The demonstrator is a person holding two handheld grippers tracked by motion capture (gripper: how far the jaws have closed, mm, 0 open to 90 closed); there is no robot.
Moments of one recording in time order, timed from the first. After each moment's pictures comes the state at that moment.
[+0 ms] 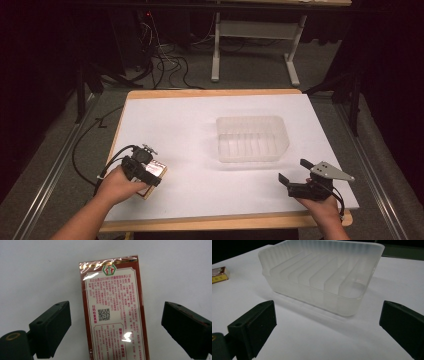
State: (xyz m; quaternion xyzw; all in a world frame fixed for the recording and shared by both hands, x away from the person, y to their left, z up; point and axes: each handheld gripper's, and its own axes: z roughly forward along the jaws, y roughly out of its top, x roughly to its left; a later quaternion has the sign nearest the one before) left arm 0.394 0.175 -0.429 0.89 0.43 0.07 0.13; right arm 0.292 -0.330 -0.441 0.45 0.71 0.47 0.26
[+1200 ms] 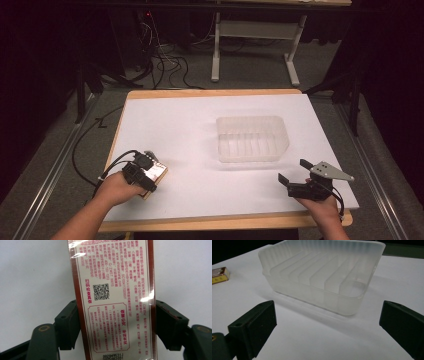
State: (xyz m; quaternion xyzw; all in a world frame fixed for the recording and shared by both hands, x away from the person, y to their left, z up) left arm 0.392 0.175 -0.445 0.91 0.42 0.04 0.07; right arm 0.292 -0.330 -0.442 0.45 0.71 0.47 0.25
